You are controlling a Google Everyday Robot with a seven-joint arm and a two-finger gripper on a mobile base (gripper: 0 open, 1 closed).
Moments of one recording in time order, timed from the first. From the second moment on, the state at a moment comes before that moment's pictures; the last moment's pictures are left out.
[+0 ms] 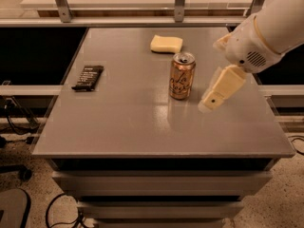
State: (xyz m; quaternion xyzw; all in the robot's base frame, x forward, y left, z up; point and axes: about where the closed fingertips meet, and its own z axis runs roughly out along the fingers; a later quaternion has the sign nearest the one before) arm 0.501 -0.137 0.939 -0.57 0.77 0.08 0.28
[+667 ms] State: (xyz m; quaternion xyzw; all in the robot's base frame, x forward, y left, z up) arm 0.538 -0.125 0.876 -0.53 0.78 0.12 0.30
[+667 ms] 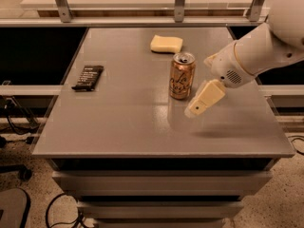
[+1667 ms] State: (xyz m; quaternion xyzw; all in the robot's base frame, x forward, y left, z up) arm 0.585 -0.115 0.842 -0.47 0.79 0.18 0.34
